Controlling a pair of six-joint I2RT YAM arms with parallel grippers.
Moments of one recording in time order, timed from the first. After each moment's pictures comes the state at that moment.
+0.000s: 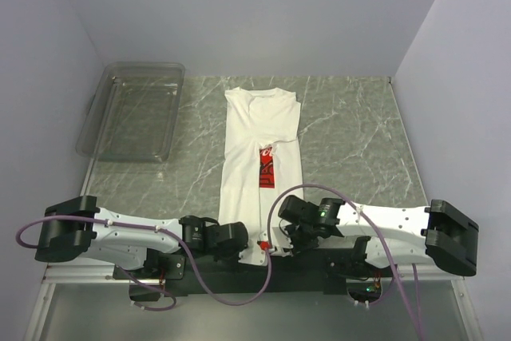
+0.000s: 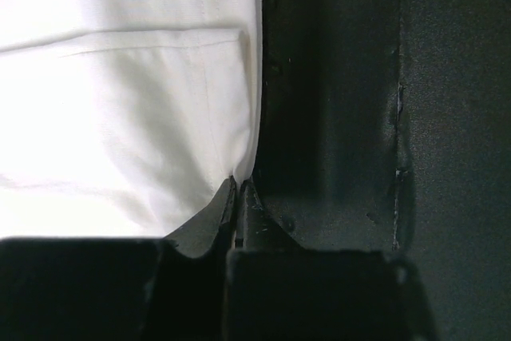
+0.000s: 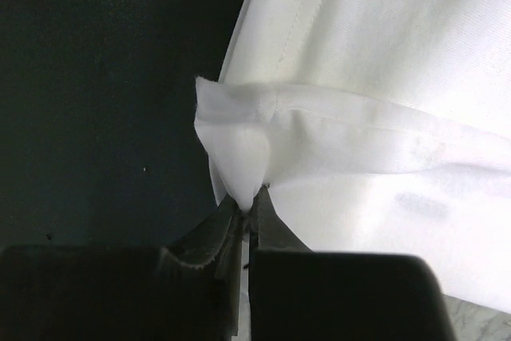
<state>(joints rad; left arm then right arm) -1.45 1.22 0.53 -0.31 -0.07 0.32 1.15 1.18 0.54 -0.66 -0.26 -0.68</state>
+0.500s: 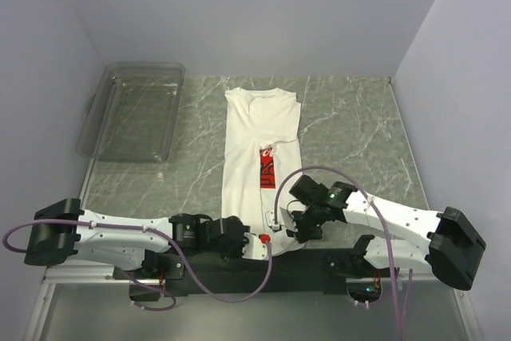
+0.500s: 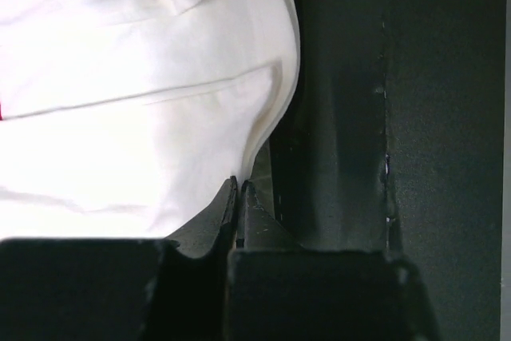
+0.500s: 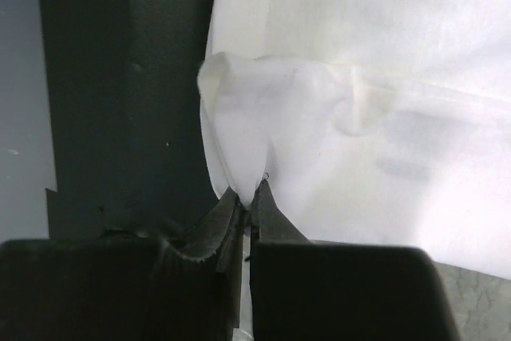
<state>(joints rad) -1.44 1.12 0.53 -0.21 -0.04 0.30 0.91 1.13 0.60 -0.79 -0.47 -0.73</state>
